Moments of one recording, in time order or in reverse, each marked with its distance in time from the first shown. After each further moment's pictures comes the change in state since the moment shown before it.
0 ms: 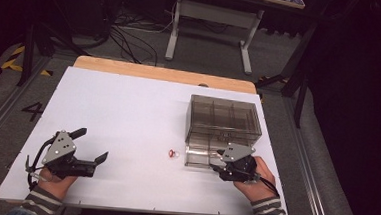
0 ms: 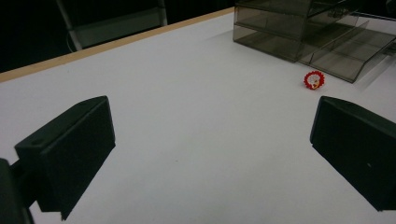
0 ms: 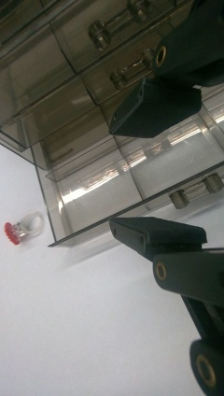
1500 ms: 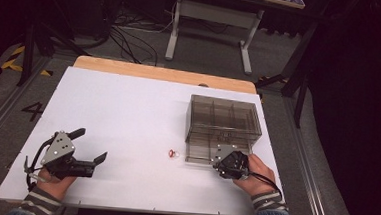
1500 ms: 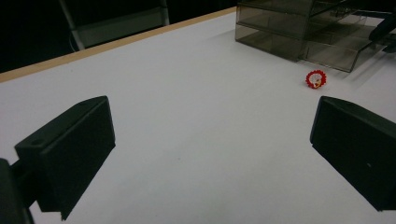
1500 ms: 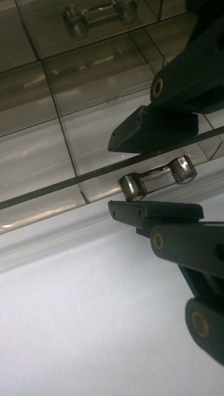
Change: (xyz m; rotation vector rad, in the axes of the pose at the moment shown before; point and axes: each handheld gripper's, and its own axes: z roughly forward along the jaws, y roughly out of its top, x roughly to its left) left arm 0.000 -0.001 -0.003 -0.003 0.007 -0.009; right arm -0.005 -0.006 0.036 0.264 0.018 -0.115
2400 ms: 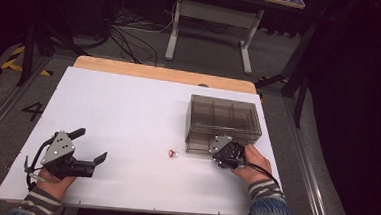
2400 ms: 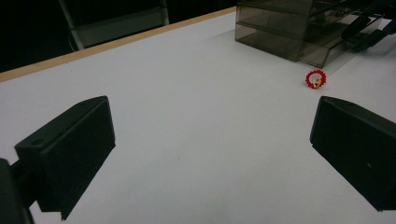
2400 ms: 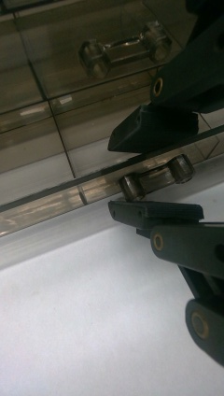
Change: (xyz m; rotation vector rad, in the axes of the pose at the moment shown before) left arm 0.001 0.000 0.000 0.003 -0.001 0.003; right arm -0.025 0.006 0.023 0.027 -0.045 -0.022
